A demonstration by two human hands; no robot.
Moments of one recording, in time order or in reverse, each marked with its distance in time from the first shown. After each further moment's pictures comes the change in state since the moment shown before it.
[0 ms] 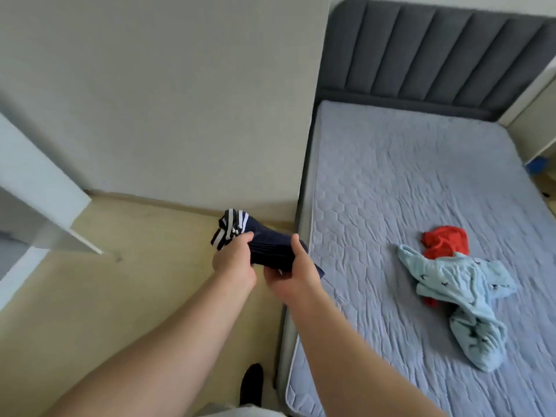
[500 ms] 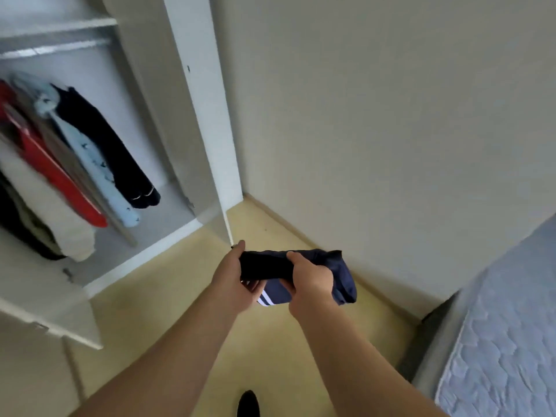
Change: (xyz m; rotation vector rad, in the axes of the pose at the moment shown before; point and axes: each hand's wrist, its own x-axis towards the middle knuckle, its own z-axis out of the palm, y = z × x) left_hand 0.093 0.213 -0.248 -0.595 -0.013 -0.011; right_hand 0.004 0.249 0.214 -1.108 -0.189 -0.201
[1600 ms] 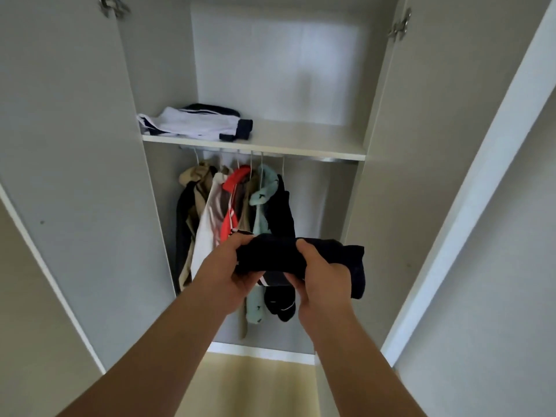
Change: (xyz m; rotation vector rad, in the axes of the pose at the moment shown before) left_hand 0.119 0.558 0.041 -0.459 0.213 0.779; right_hand 0.059 -0.241 0.603 -0.165 -0.953 -0.151
